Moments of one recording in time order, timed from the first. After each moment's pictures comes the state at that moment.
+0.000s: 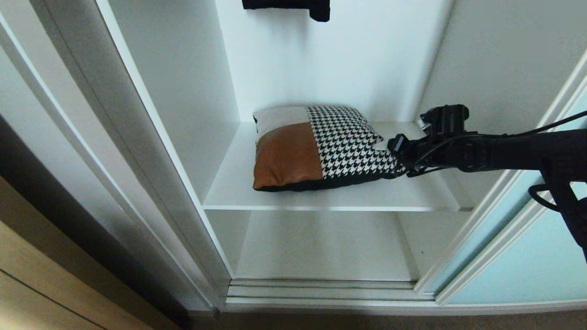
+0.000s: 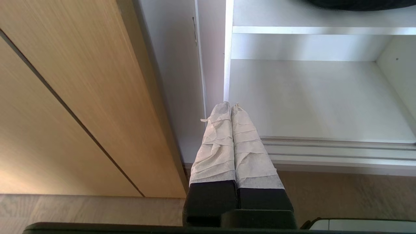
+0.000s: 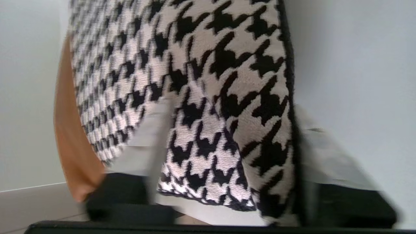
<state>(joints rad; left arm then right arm) 0.00 0.00 0.00 0.00 0.00 0.02 0.13 2.32 -1.91 -0.08 0.36 0.70</state>
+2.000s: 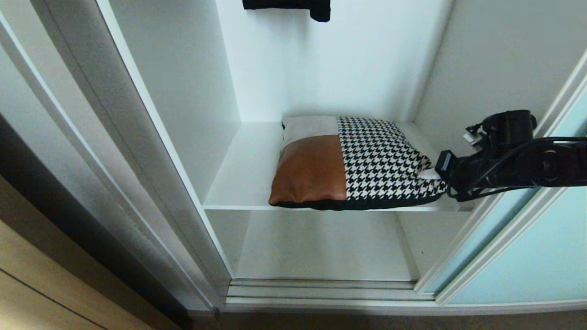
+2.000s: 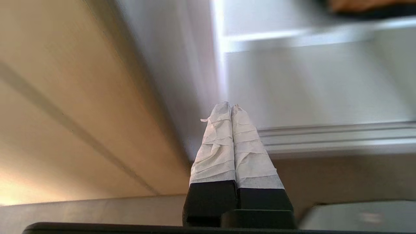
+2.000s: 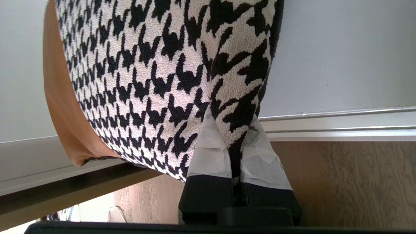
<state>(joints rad) 0.00 0.32 -0.35 0.12 -0.07 0.08 0.01 1.97 -1.37 -0.06 0.42 0.61</state>
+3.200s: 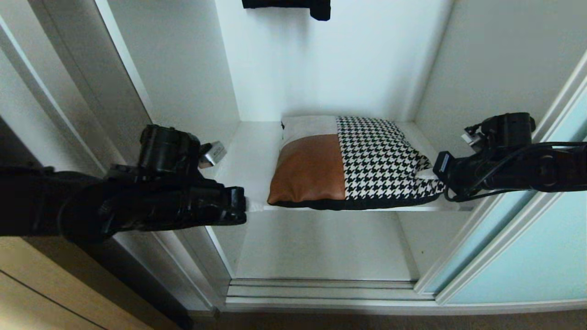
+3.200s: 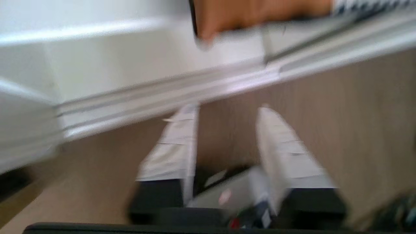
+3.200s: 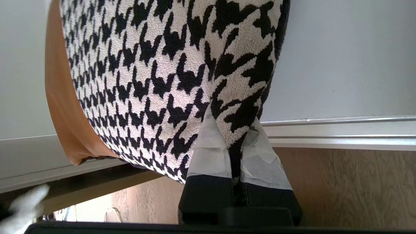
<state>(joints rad) -0.36 1.76 -1.04 -0.18 -0.28 -0.29 0.02 1.96 -1.33 -0.14 0.42 0.61</state>
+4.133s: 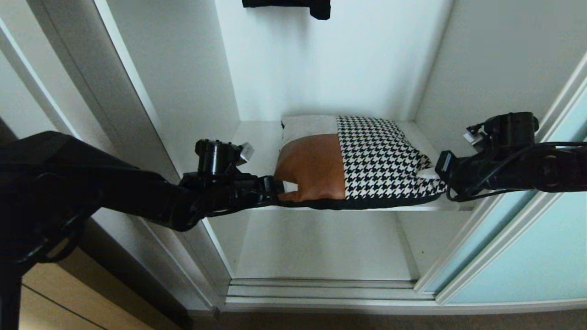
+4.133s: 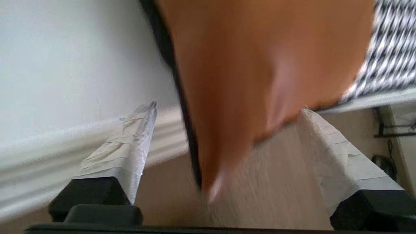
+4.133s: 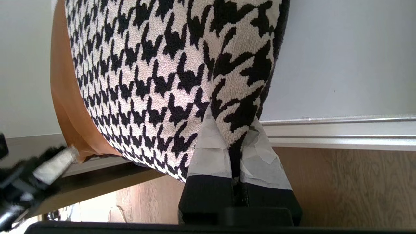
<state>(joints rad) -0.35 2.12 -1.24 -0.52 -0.36 -0.40 0.01 1.95 -1.32 -0.14 0.44 0.62</state>
